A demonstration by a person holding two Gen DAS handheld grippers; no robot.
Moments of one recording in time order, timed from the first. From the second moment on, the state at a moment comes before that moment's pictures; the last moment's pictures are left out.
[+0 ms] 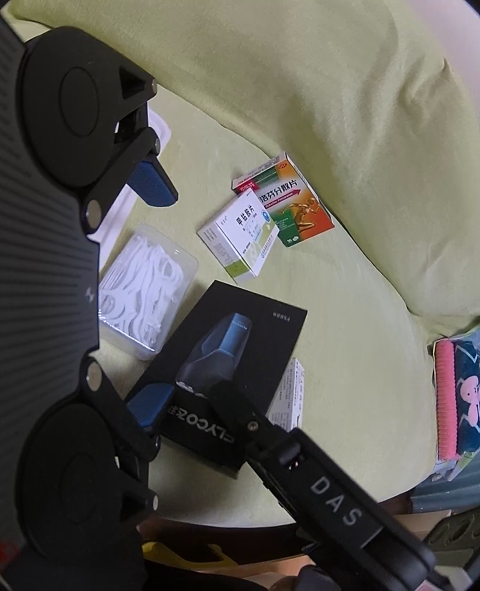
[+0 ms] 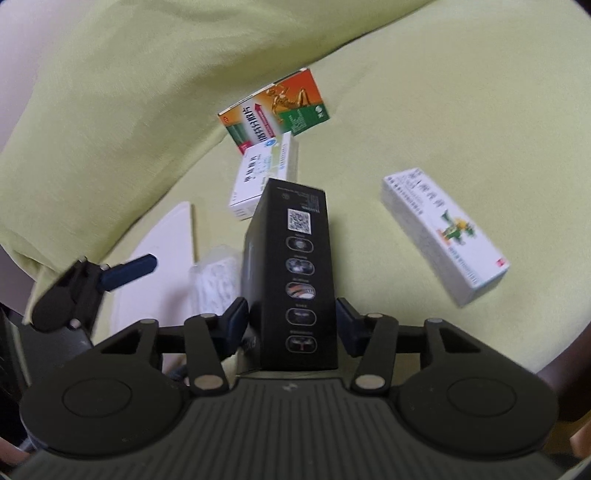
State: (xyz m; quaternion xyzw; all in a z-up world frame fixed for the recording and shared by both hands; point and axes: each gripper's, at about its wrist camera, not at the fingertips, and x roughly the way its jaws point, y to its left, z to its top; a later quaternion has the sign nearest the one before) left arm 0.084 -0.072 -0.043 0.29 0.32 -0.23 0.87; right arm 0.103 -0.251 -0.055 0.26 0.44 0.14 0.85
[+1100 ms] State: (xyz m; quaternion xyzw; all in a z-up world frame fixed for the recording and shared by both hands) left arm 0.071 -0.098 -0.050 0.30 0.32 -0.31 0.85; right arm 0.119 -0.225 -0.045 0.13 0.45 0.11 0.88
